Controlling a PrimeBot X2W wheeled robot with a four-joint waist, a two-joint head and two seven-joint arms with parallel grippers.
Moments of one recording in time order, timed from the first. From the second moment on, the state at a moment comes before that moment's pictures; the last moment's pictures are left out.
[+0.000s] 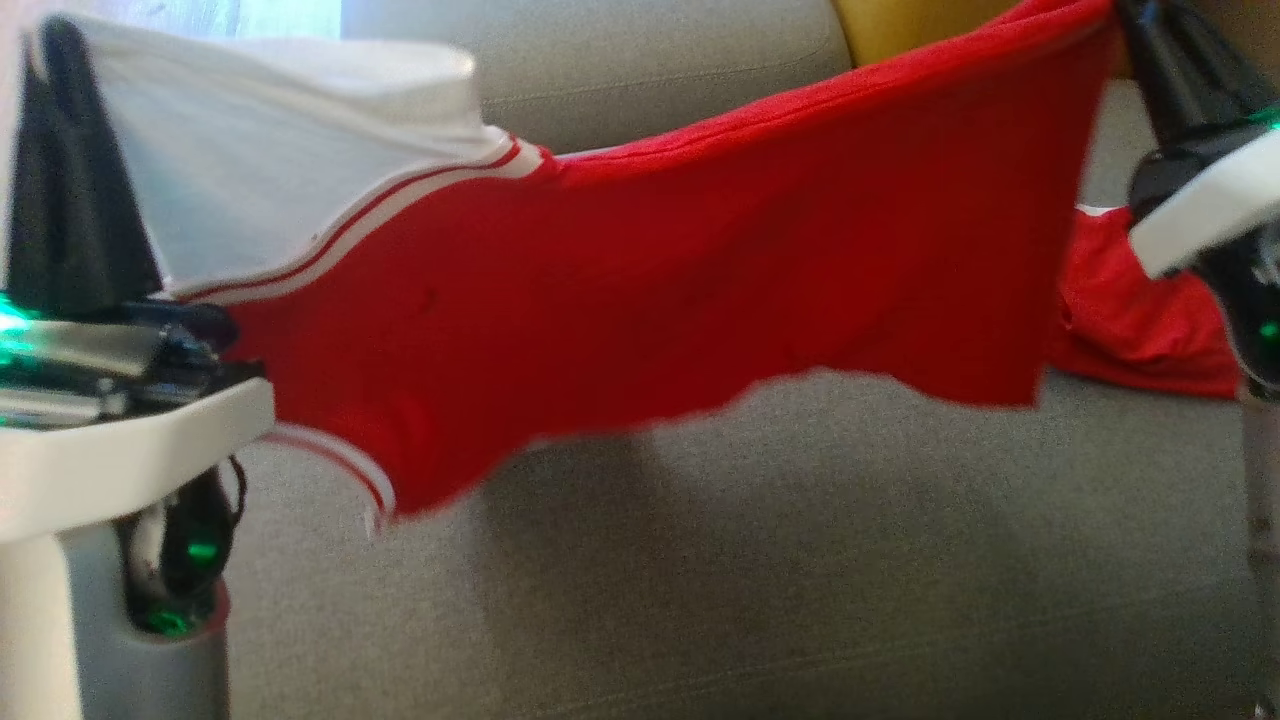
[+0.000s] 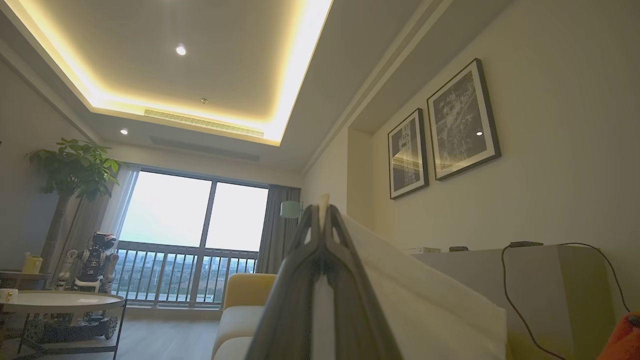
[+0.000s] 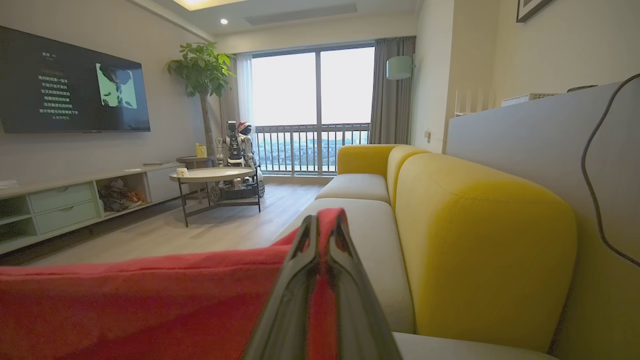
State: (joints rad) left arm -0.27 0.11 -0.01 -0.38 -0.28 -0.01 -0.18; right arm -0.60 -0.28 0.01 0.06 0.50 0.13 0.25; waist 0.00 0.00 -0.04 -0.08
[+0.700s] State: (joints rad) left arm -0.61 0.24 0.00 -0.25 -0.30 -0.04 0.03; right arm -0.64 -0.13 -0.13 -0.10 0.49 0.13 0.63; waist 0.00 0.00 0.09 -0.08
